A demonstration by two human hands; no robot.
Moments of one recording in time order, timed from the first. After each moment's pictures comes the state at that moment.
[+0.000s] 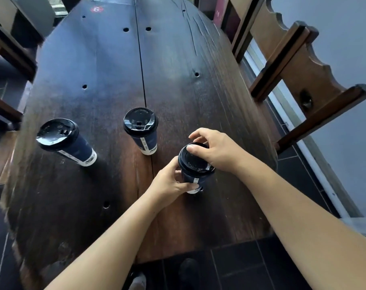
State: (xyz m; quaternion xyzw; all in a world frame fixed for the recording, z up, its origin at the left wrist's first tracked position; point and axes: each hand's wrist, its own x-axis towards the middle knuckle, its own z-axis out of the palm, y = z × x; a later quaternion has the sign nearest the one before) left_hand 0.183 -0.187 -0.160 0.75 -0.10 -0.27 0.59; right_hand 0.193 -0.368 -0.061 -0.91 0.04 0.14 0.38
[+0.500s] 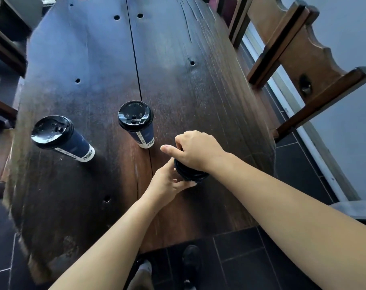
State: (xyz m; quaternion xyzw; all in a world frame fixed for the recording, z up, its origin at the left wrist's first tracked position) left_hand 0.170 -0.185 -0.165 0.78 -0.10 -0.27 0.56; right_hand 0.199 -0.329 -0.079 -0.98 -0.02 0.16 0.15
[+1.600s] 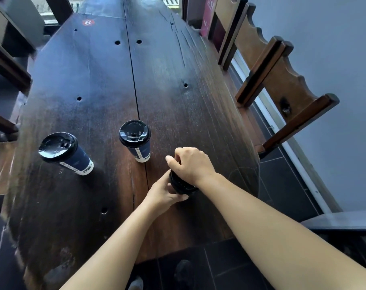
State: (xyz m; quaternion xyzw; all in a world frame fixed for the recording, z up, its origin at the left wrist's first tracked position) left_hand 0.170 -0.183 -0.158 0.76 -0.09 -0.31 0.56; right_hand 0.187 -0.326 -0.074 -0.97 0.05 0.08 0.21
